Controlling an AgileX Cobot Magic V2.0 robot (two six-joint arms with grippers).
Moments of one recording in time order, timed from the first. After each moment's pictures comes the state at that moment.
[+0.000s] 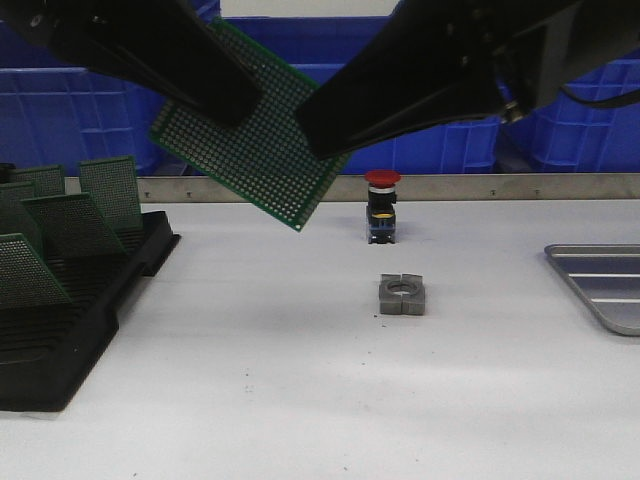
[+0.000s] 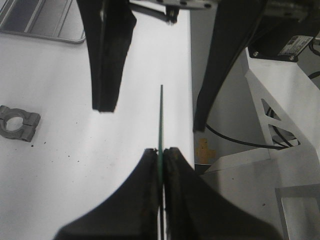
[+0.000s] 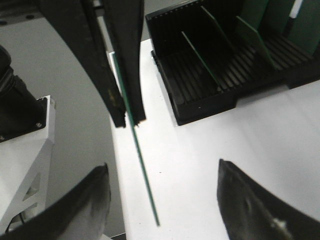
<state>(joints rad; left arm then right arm) -0.37 1.49 -1.12 -1.00 1.18 1.45 0.34 1.41 -0.81 1.38 0.91 -1.65</state>
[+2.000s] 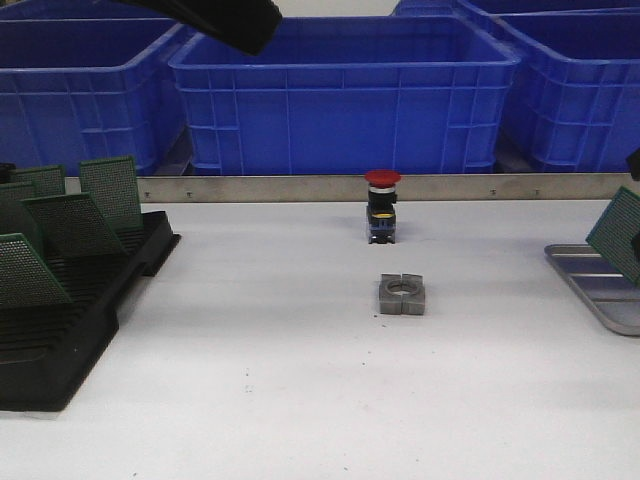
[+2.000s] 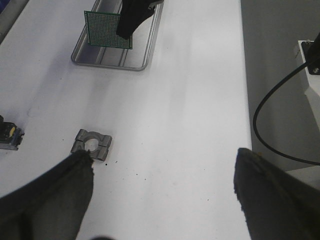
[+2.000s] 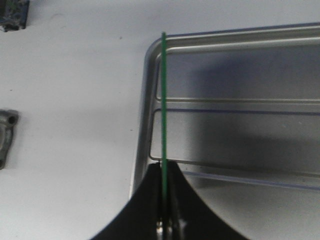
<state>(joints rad) -0.37 1.49 -1.23 -0.99 1.06 1.45 -0.24 1.67 -0.82 1.08 0.48 -1.03</state>
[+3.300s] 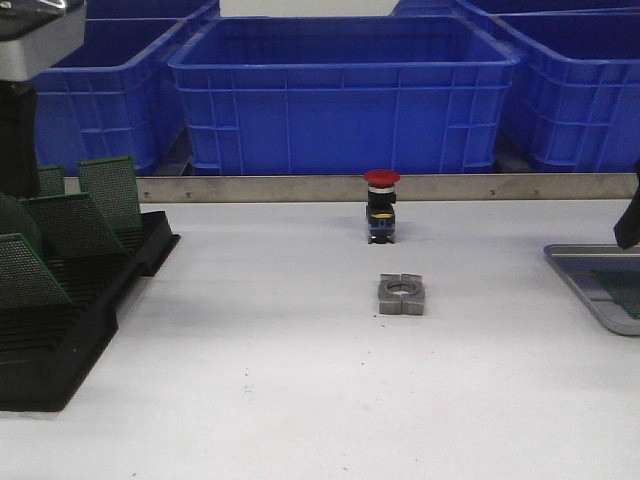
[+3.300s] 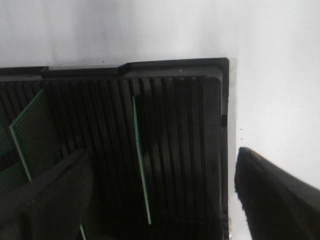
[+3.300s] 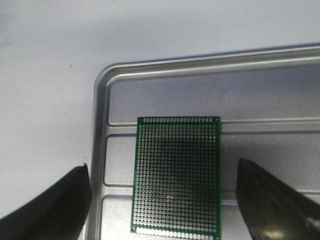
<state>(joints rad) -0.32 1.49 -1.09 -0.02 0.95 1.32 -0.24 1.68 -0.82 1.09 0.36 -1.03</state>
